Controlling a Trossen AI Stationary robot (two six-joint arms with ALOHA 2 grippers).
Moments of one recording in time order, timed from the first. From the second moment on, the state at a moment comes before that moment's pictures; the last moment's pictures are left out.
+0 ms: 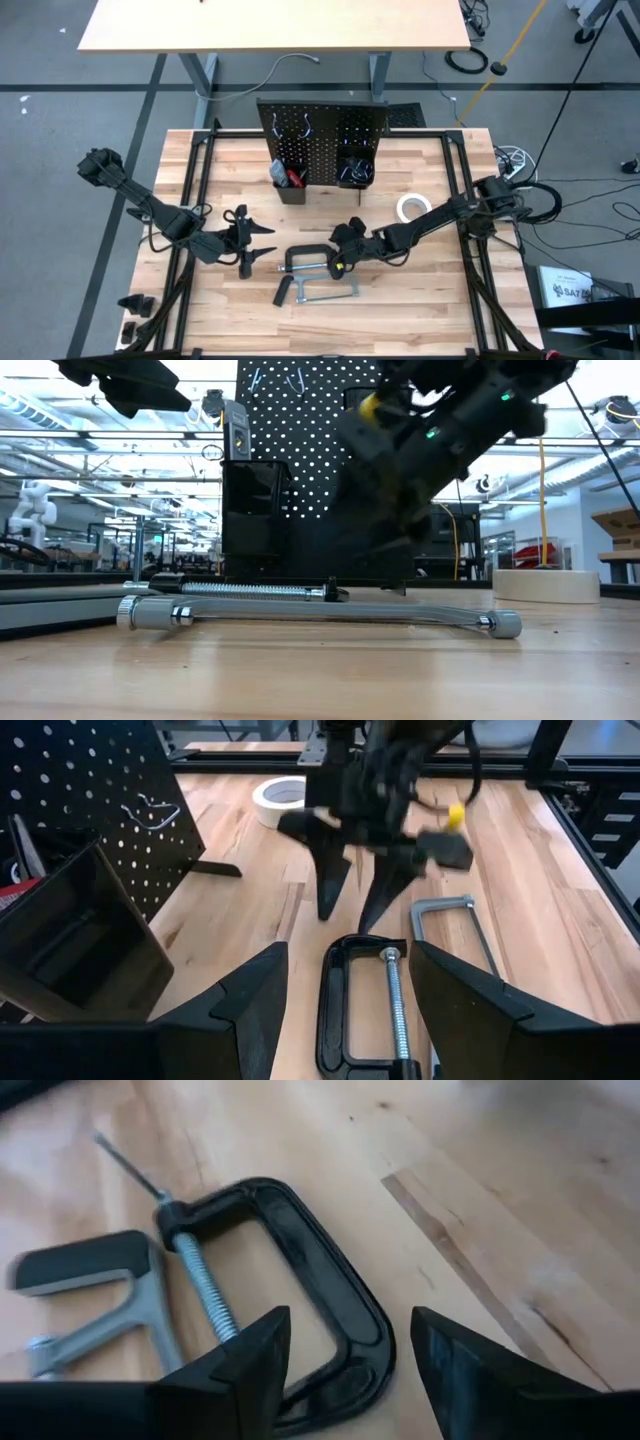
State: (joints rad) left arm -0.59 0.99 0.61 -0.14 -0.64 -0.31; right arm 0.28 1.86 0.99 0.15 0.39 0.69
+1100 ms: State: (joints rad) left arm -0.59 0.99 0.61 -0.14 -0.64 -0.31; right arm 0.22 2.16 1.42 -0.32 0.19 0.56
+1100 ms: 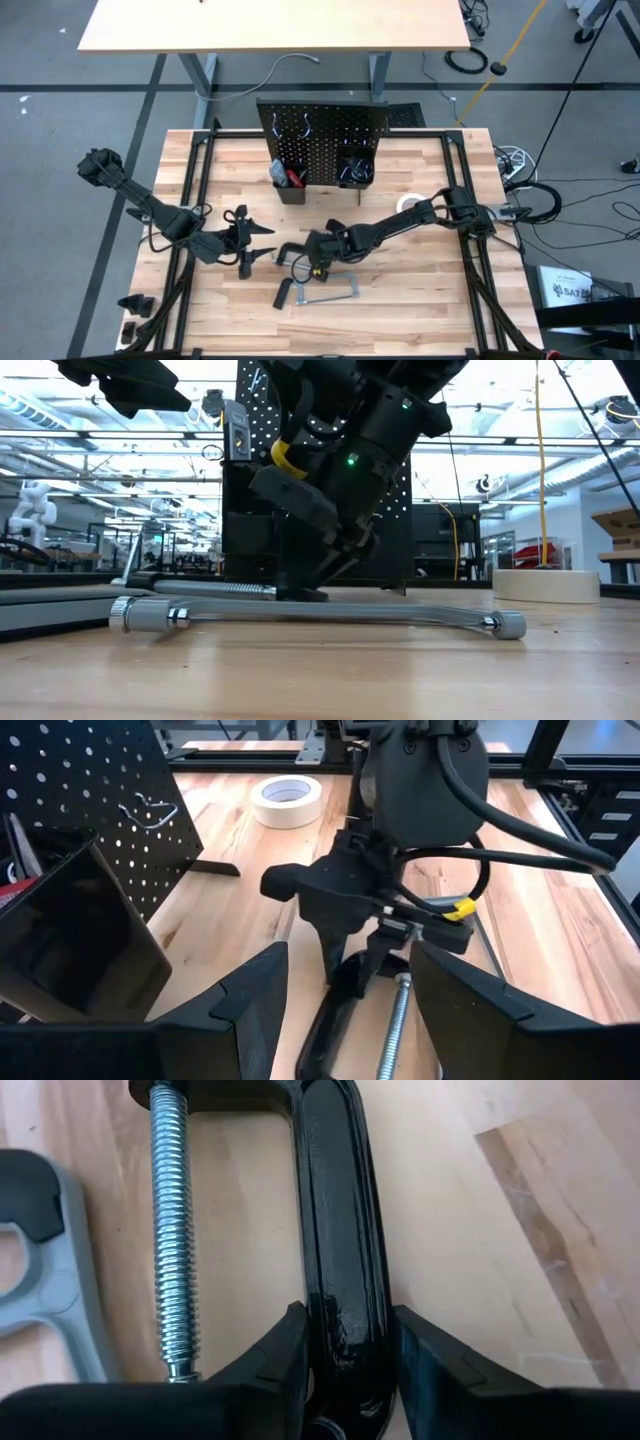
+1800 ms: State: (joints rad) left arm -0.59 0.99 0.61 -0.09 -0.66 -0.31; right arm 0.36 2.05 1.41 -0.40 0.82 0.41
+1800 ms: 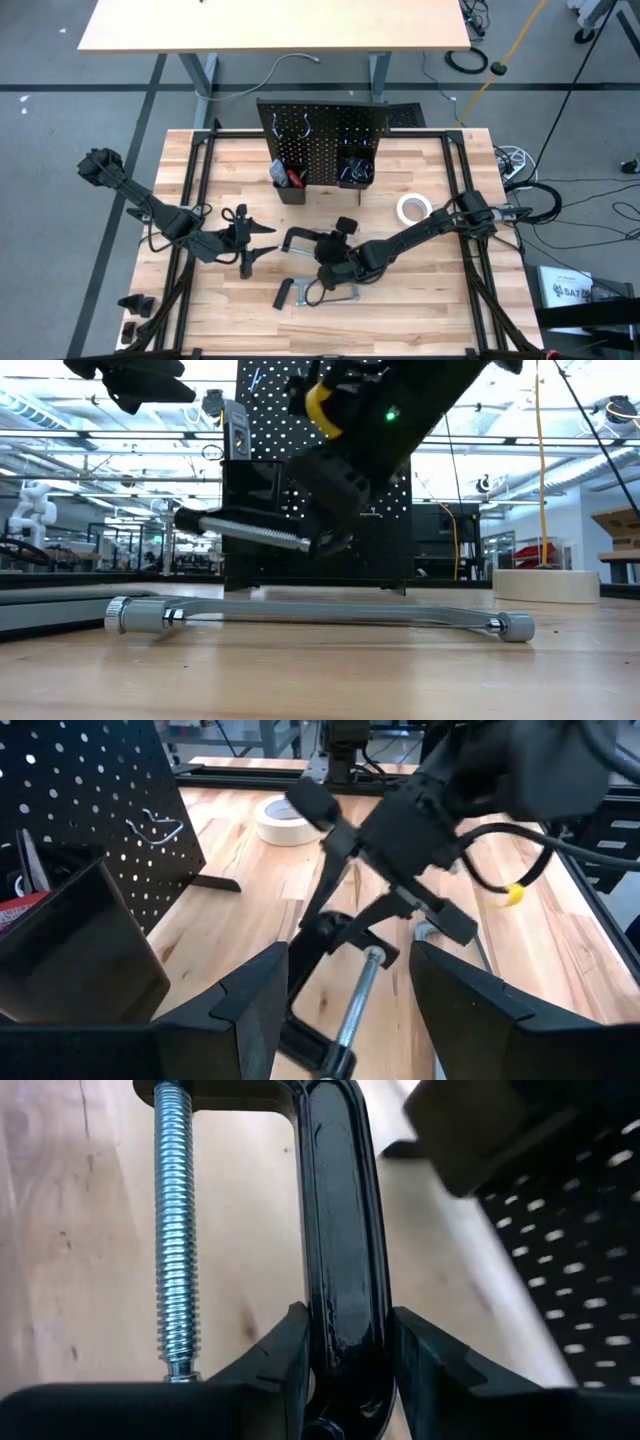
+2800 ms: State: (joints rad) left arm -0.52 1.04 0.61 0.10 -0.54 -0.46; right arm 0.52 1.97 1.41 -0.09 1.39 -0.42
